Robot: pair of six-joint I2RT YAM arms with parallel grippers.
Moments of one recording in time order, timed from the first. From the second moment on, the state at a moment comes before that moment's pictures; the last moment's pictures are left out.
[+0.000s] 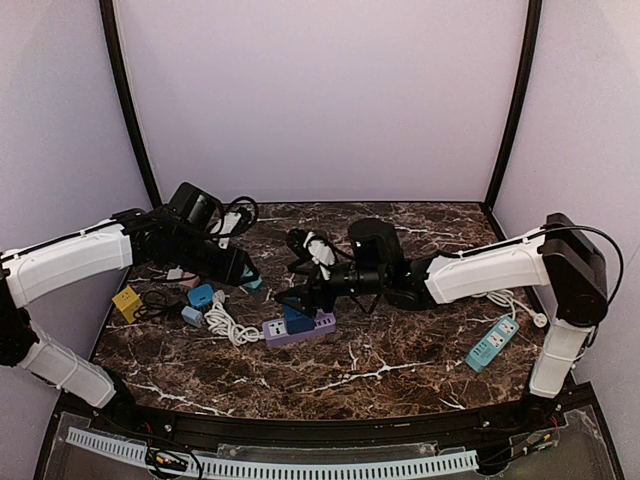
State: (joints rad) left arm -0.64 1.37 1.09 -0.62 0.13 -0.25; right arm 0.97 1.77 1.08 0.35 -0.37 -0.08
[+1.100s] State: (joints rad) left arm -0.58 1.26 1.01 -0.49 0.33 -0.42; right arm 1.04 2.02 1.33 0.49 -0.27 -0.09
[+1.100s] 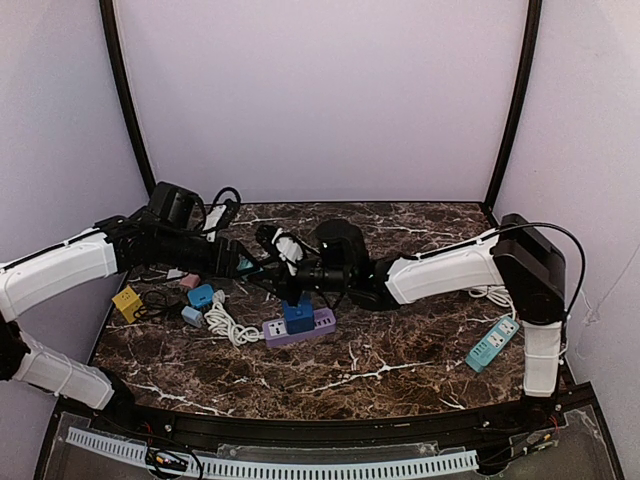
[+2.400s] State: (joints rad) left arm -0.62 1.04 0.82 -0.19 0.65 0.30; right arm 0.94 1.89 1.15 0.77 -0.82 0.03
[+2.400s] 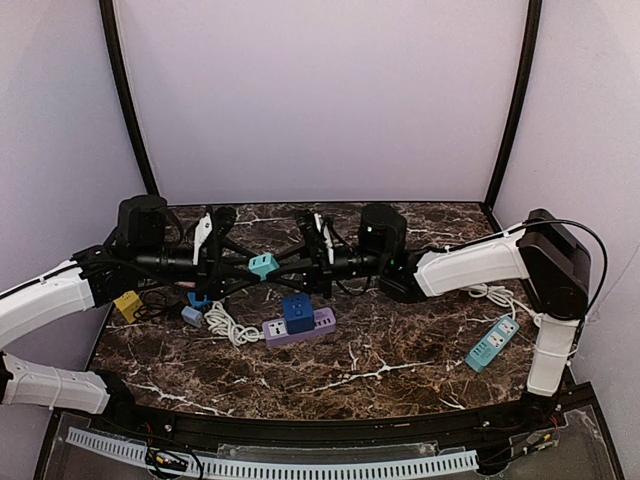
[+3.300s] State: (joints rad) left arm -0.62 1.02 0.72 0.06 0.68 0.11; right arm 0.94 1.87 1.15 0.78 -0.84 0.04
